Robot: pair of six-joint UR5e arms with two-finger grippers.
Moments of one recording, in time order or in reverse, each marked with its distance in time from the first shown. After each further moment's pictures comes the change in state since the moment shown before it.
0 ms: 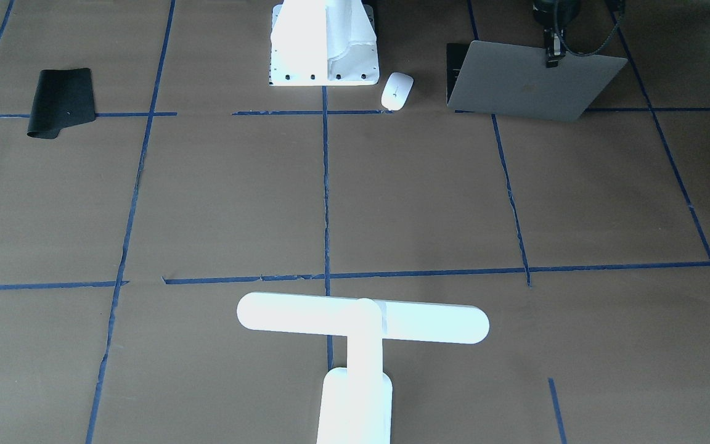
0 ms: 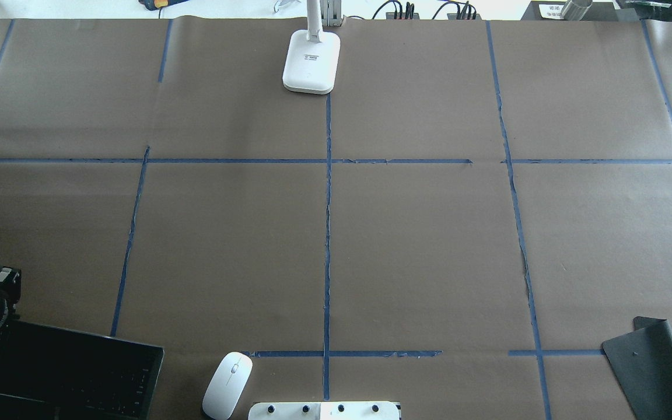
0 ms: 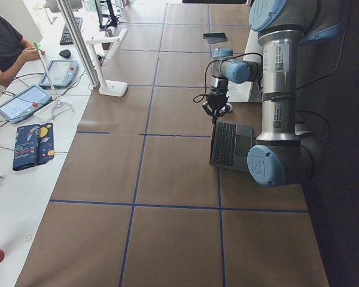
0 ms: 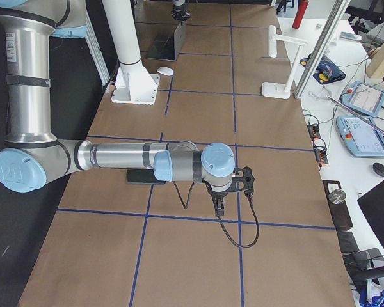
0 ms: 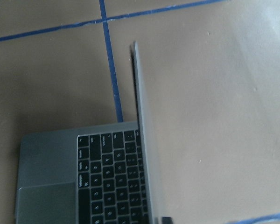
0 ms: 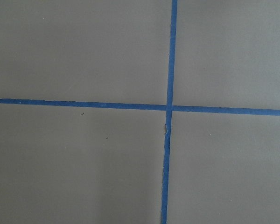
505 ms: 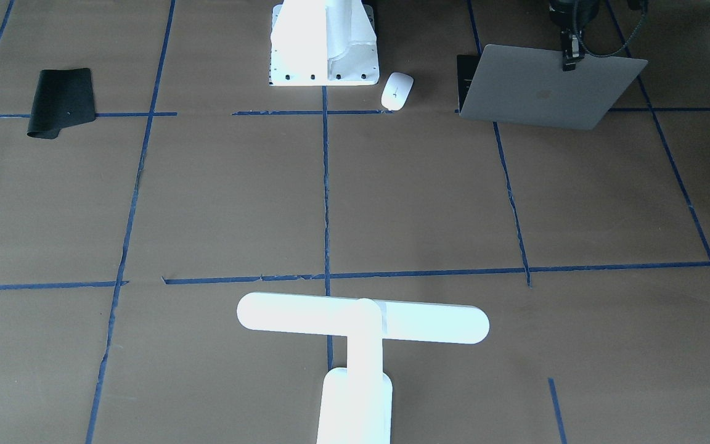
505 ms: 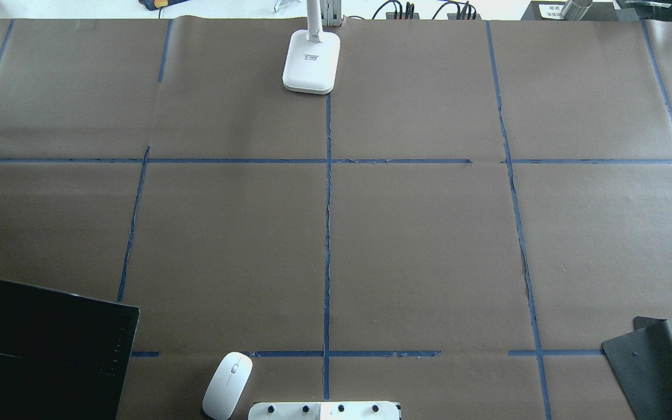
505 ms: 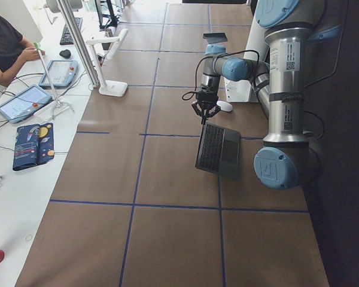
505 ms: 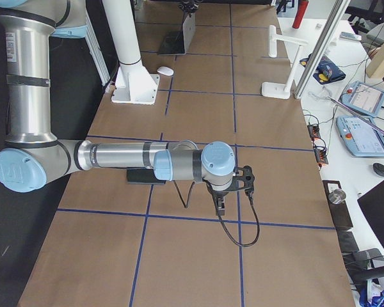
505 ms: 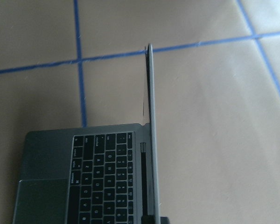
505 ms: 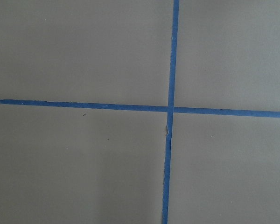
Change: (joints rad) left arm -0.195 -0.023 0.008 0.022 -0.002 0.188; right arm 0.000 0.001 0.005 0.000 0.000 0.000
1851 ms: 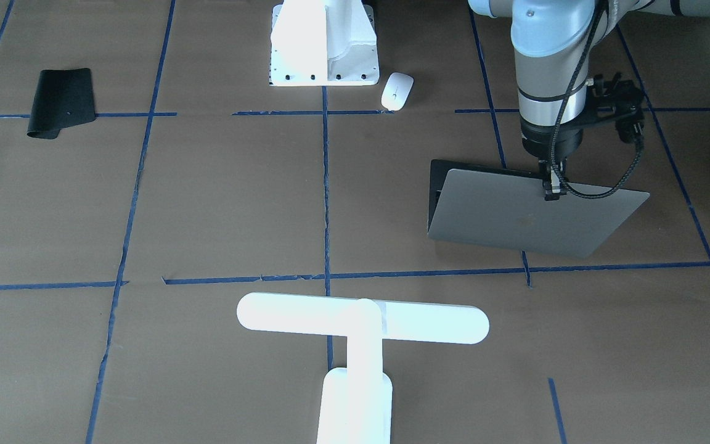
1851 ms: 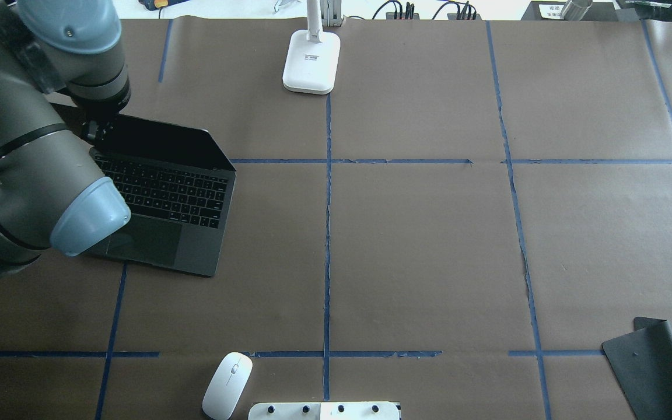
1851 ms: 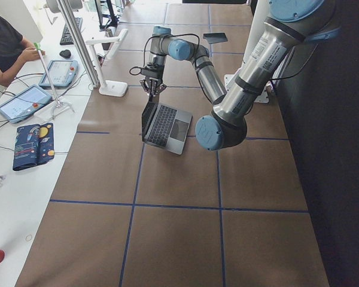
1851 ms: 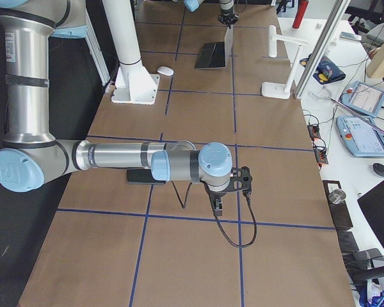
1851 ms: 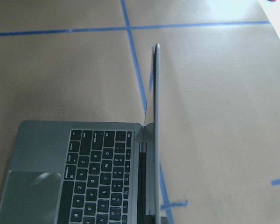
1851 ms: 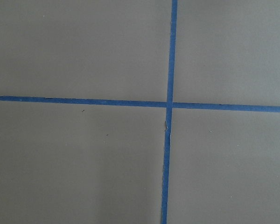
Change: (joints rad) left arm -0.202 -0.727 0.636 0.037 -0.021 0.125; right arm 0.002 -0.016 0.009 0.000 0.000 0.000
